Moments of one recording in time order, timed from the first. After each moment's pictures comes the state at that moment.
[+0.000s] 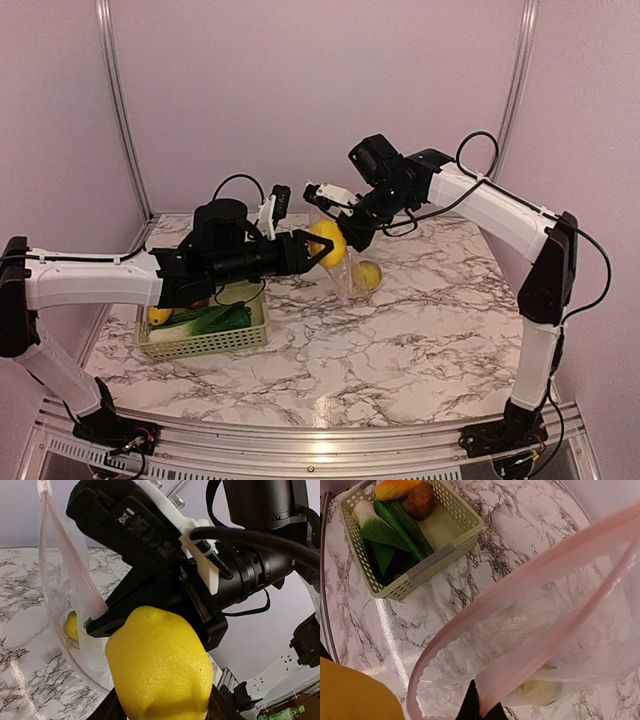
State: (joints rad) left arm -0.95 1.52 1.05 0.29 0.09 -0.67; right arm 0.72 1.95 1.97 -0.98 -0.27 -0.41
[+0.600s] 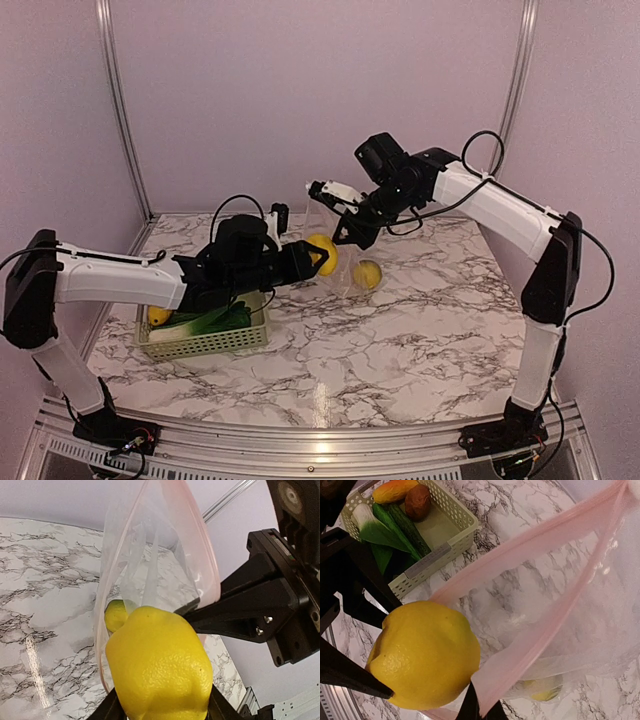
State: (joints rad) left arm -0.94 1.65 1.05 0.30 -0.07 -0.76; right arm 0.70 1.93 1.96 -0.98 -0.28 -0.39
